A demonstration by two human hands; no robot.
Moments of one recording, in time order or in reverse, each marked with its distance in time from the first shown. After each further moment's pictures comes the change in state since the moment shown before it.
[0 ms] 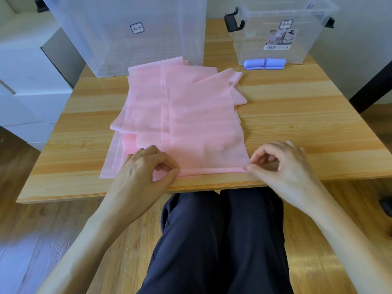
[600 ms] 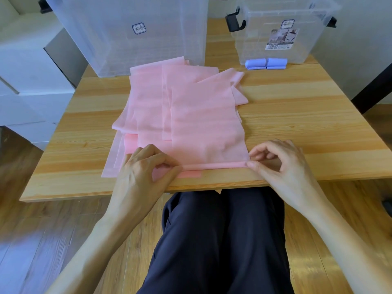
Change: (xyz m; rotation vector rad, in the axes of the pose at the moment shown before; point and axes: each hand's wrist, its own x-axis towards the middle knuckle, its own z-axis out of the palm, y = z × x) left_hand -0.004 0.001 0.008 -0.006 0.127 -0.032; right_hand -0.002 0.008 0.008 0.079 0.079 -0.028
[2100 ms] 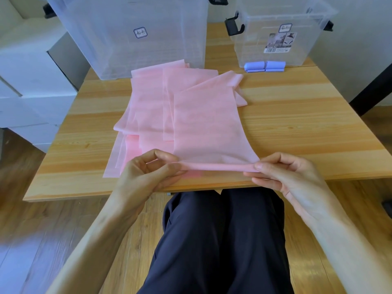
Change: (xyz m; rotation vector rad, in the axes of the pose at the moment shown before) left_hand 0.001 0.031 -0.017 -1.043 -0.138 -0.592; right_hand -0.016 -0.038 -0.021 1.030 -0.035 0.616
